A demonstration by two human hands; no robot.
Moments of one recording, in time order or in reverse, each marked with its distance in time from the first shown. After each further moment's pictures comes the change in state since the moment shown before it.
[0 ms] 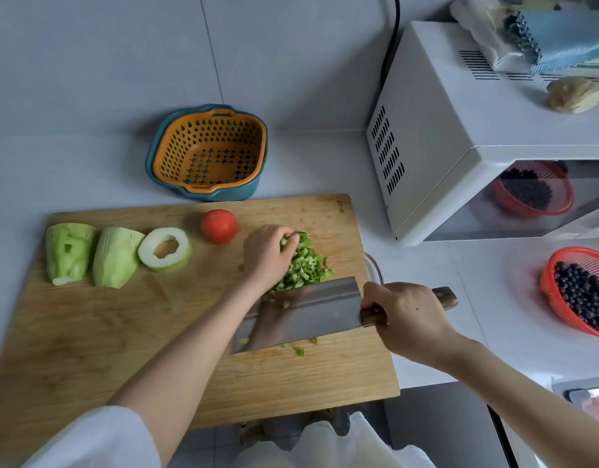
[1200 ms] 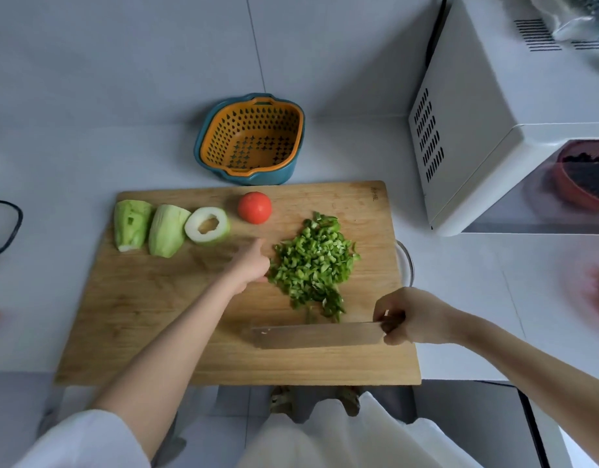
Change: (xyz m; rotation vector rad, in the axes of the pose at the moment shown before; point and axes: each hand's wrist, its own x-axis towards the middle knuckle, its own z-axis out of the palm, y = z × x) left_hand -0.047 -0.034 -0.047 -0.321 -0.330 -0.696; right_hand 0.010 0.003 0.001 0.475 -0.740 0.158
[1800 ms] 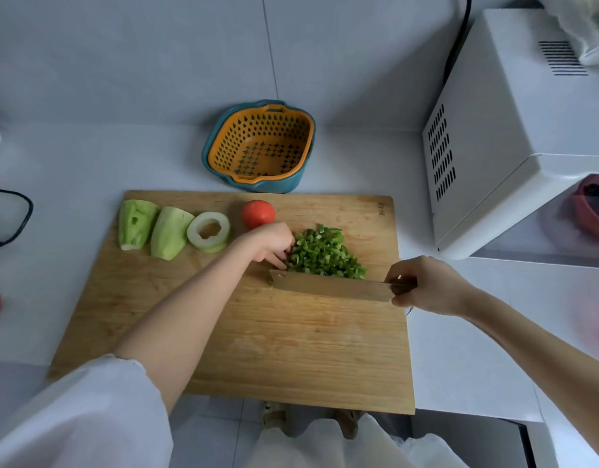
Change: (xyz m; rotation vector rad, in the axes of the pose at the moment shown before) left_hand 0.024 0.068 -0.003 0.044 -0.153 -0.072; right_hand 0.029 0.016 -0.059 -0.095 0.232 0.003
